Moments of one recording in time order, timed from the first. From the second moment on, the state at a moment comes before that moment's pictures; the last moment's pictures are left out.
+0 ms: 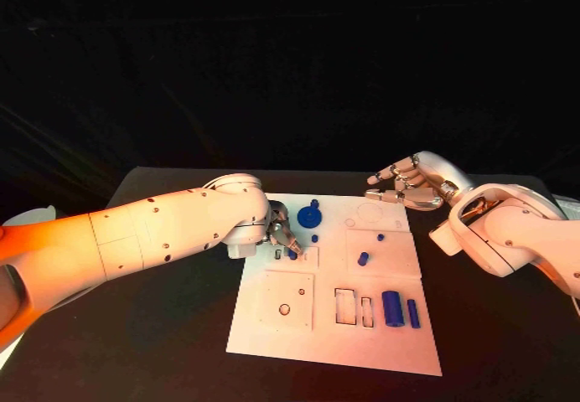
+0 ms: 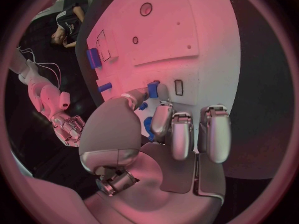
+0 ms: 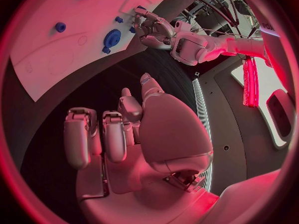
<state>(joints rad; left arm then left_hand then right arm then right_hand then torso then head) 1.30 -0.55 -0.06 1.36 -1.01 0.22 -0.70 1.07 -0.15 0.55 0.16 0.32 0.98 0.01 0.63 0.77 1.41 -0.06 1.28 1.23 1.47 -0.11 1.57 1.31 0.03 1.46 0.01 1.52 1.31 1.24 -0.97 0.01 1.66 -0.99 -0.43 -0.02 1.35 -0.08 -0.02 0.20 0.24 1.06 0.13 0.07 0.07 1.36 0.04 1.04 1.21 1.47 -0.04 1.53 1.31 0.05 1.46 0.07 1.46 1.31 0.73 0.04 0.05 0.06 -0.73</state>
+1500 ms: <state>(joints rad) 1.30 -0.56 -0.06 1.36 -1.02 0.22 -0.69 1.00 -0.15 0.23 0.26 0.25 1.00 0.00 0.64 0.80 1.43 -0.07 1.30 1.26 1.47 -0.11 1.57 1.31 0.03 1.46 0.00 1.53 1.31 1.25 -0.97 0.01 1.66 -0.99 -0.43 -0.02 1.35 -0.08 -0.03 0.20 0.24 1.06 0.13 0.07 0.07 1.36 0.04 1.04 1.21 1.47 -0.04 1.52 1.31 0.05 1.46 0.07 1.46 1.31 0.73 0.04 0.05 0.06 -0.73</state>
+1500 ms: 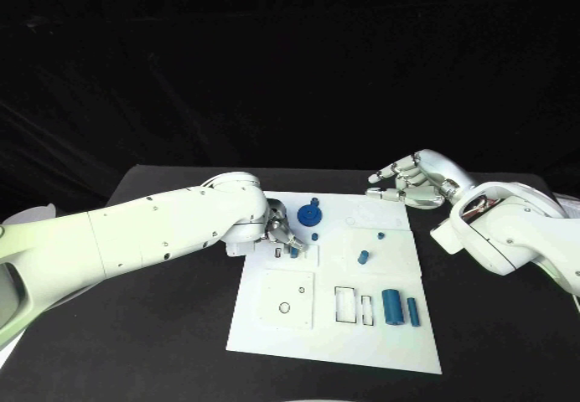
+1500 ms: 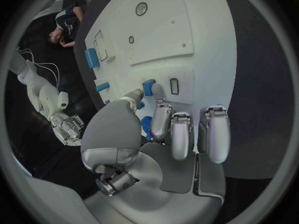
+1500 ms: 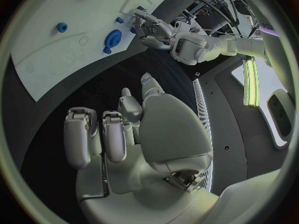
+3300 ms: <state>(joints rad) 1.38 -0.47 -0.03 1.01 -1.01 0.34 -0.69 1.13 -0.05 -0.01 0.29 0.13 0.93 0.05 0.52 0.66 1.35 -0.02 1.23 1.16 1.47 -0.08 1.57 1.31 0.03 1.47 0.03 1.50 1.31 1.24 -0.95 0.01 1.61 -0.99 -0.42 -0.02 1.35 -0.08 -0.03 0.21 0.24 1.06 0.13 0.07 0.07 1.36 0.04 1.04 1.21 1.47 -0.04 1.52 1.31 0.05 1.46 0.07 1.46 1.31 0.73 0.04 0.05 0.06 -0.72</state>
